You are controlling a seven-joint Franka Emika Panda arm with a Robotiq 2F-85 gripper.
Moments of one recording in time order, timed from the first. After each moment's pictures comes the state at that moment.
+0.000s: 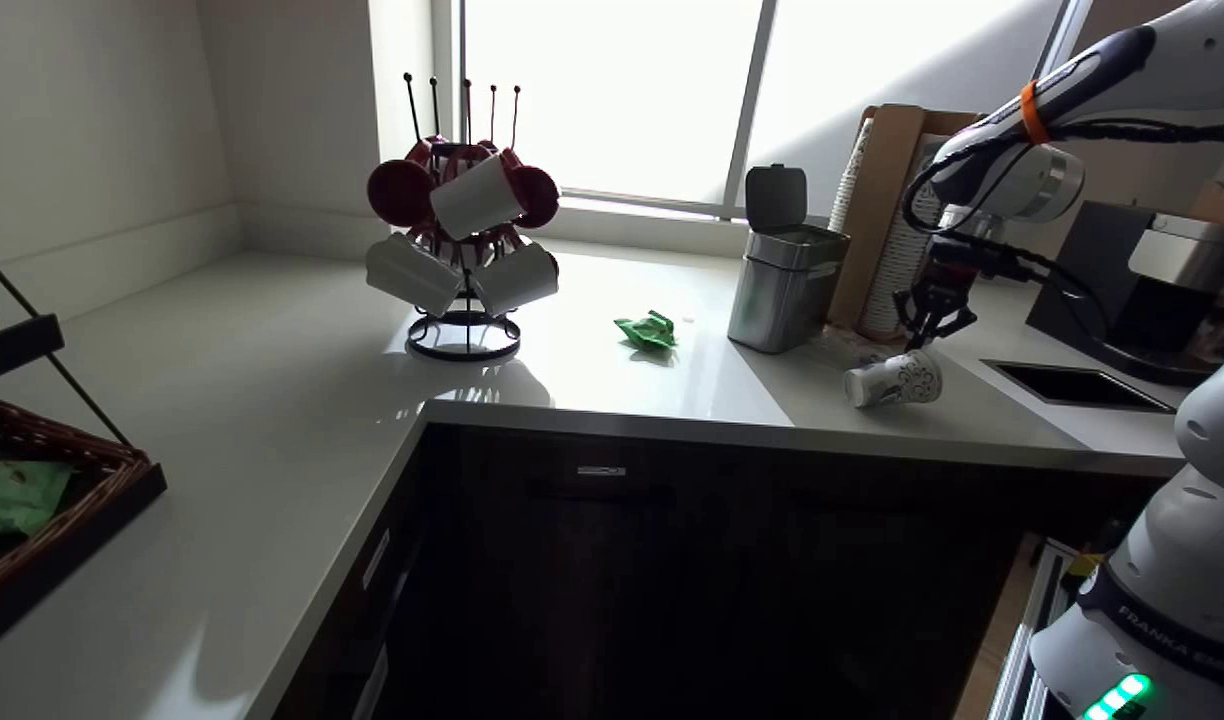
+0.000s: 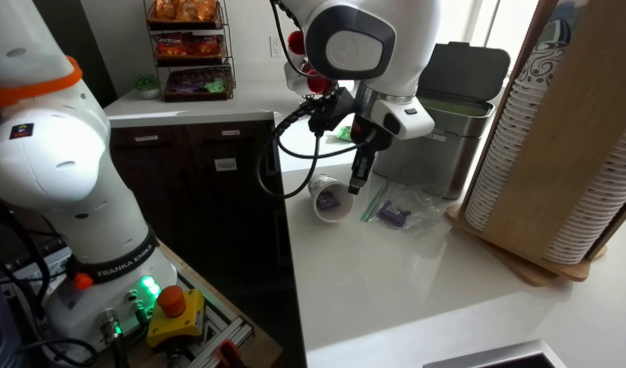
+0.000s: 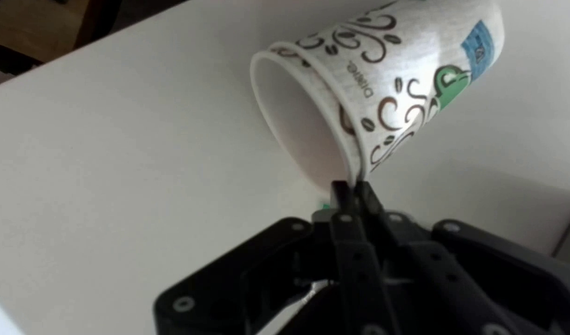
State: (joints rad) arm -0.39 -0.11 -0.37 -2.38 0.13 2.17 0.31
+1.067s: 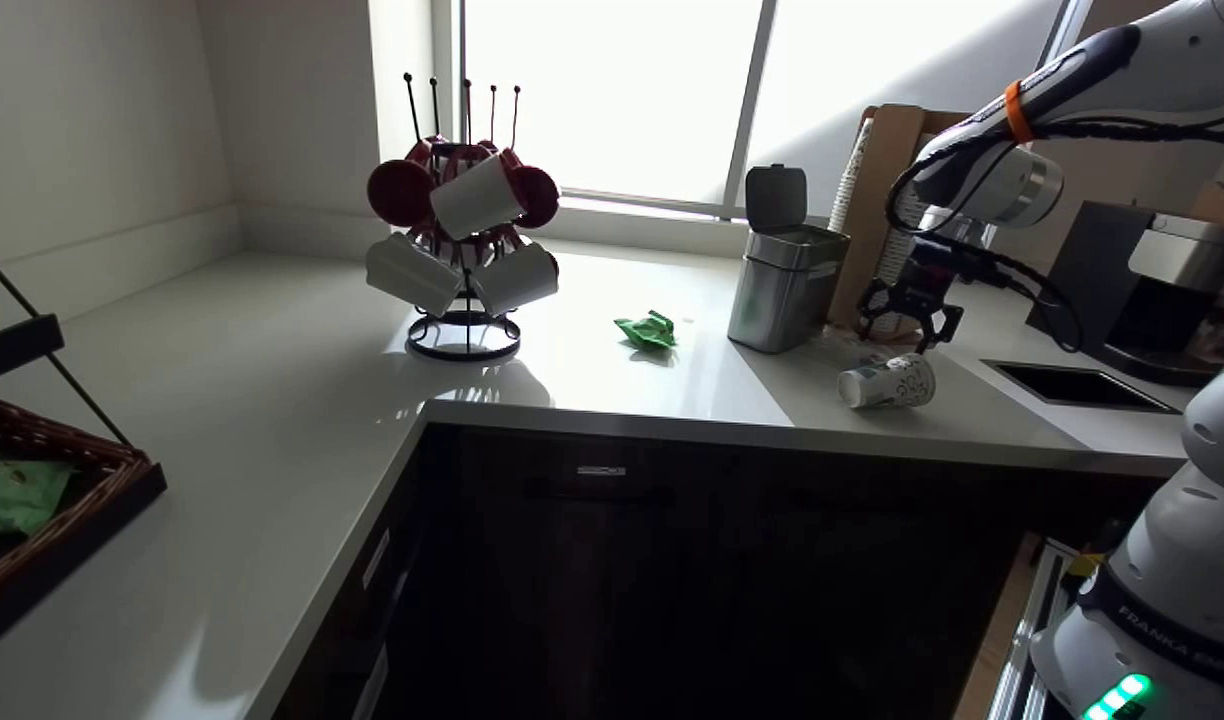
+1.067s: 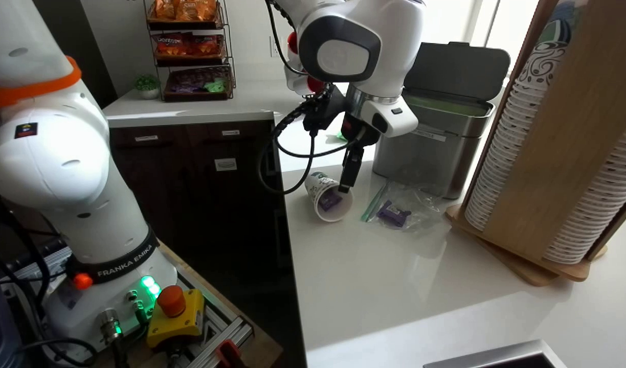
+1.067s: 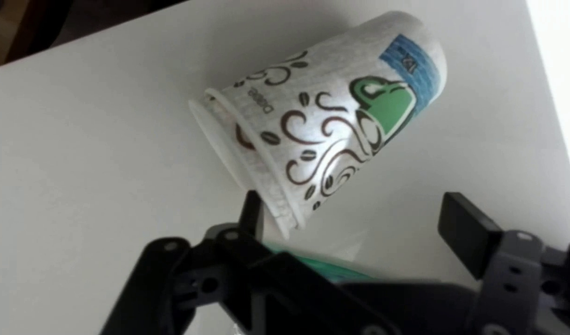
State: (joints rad) arm -0.35 -0.11 -0.34 -2.41 0.22 2.20 0.26
